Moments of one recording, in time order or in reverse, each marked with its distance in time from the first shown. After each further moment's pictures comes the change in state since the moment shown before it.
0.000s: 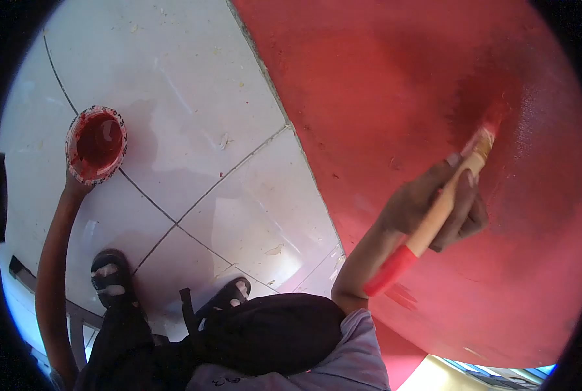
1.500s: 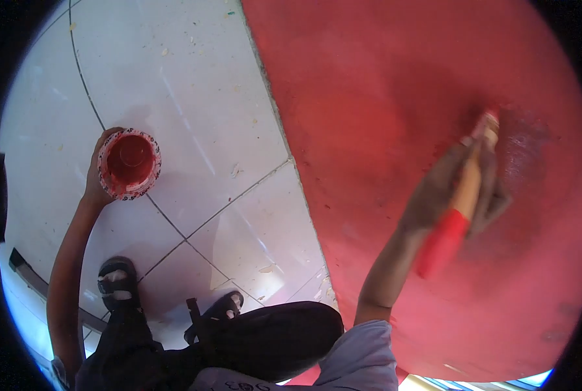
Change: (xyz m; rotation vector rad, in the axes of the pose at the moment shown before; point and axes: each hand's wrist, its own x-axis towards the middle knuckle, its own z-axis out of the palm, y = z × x) left_hand 0.025 0.056 0.006 0.179 0.053 0.082; right_hand 0.103 -0.037 0.053 0.287 -0.189 0.145
